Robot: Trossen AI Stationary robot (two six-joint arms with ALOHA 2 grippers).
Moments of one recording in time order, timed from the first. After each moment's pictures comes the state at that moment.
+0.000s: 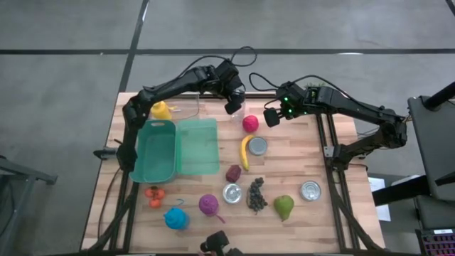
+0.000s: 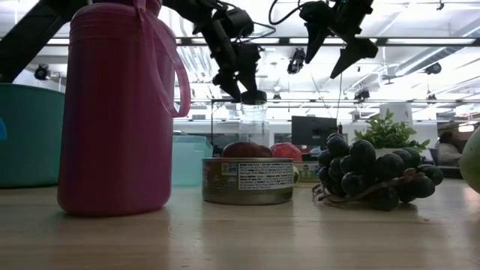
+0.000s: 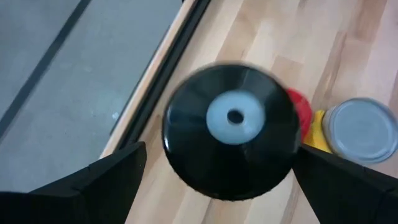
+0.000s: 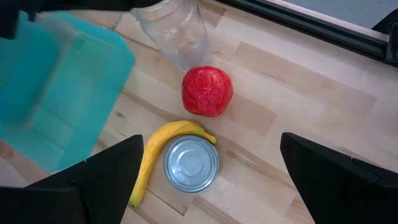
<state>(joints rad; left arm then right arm) 0.50 2.05 1.99 -0.92 -0.01 0.09 -0.35 1.33 1.35 -1.01 0.15 0.73</state>
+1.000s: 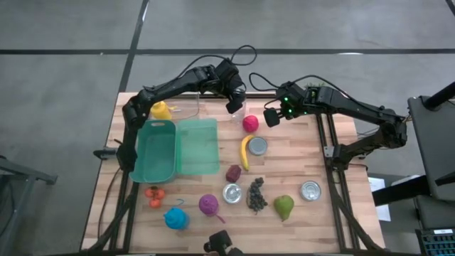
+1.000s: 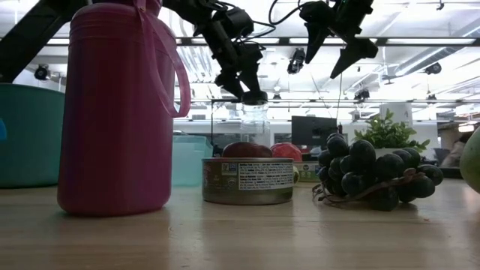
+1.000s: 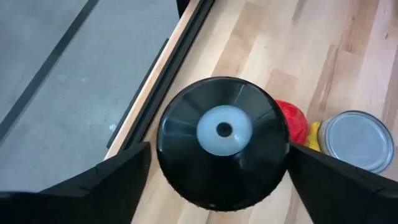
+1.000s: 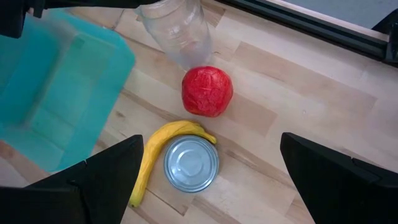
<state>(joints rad) 0.50 2.04 1.98 -0.86 0.01 0.10 -0.35 1.33 1.35 -1.01 0.15 0.73</state>
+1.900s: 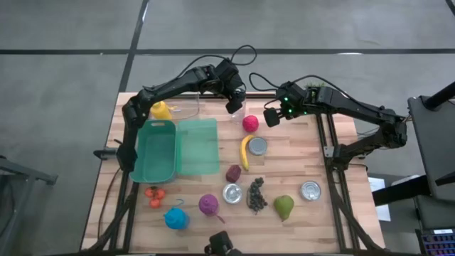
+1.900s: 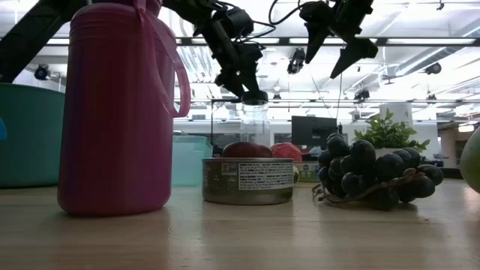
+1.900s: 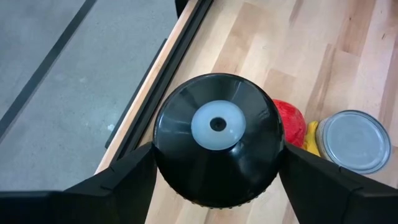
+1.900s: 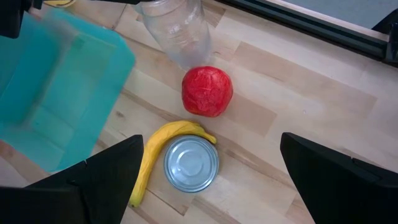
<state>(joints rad) 0.50 2.04 1.98 -0.87 0.02 0.10 -0.35 1.33 1.35 -1.01 0.15 0.73</state>
